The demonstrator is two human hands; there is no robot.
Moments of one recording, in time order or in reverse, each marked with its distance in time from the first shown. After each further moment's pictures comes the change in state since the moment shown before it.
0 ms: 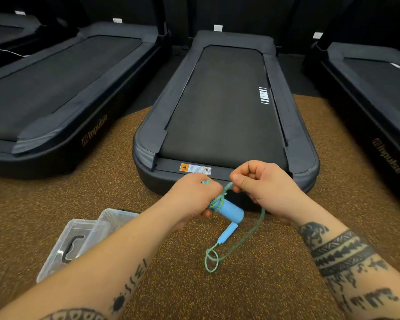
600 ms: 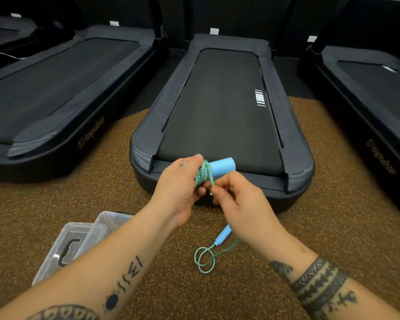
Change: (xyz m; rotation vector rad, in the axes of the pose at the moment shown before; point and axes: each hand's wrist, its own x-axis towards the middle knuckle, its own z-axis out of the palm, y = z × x) left_hand 0.000 0.012 -0.002 -0.735 0.144 0.059; right_hand -0.030 -0.003 0.046 -0.252 0.148 -0.185
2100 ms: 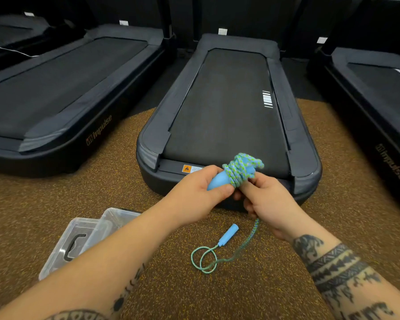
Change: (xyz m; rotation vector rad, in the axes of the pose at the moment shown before) left_hand 0.000 -0.007 -0.020 0.876 -0.420 0.404; right_hand 0.019 0.014 -0.019 0.447 -0.097 0.319
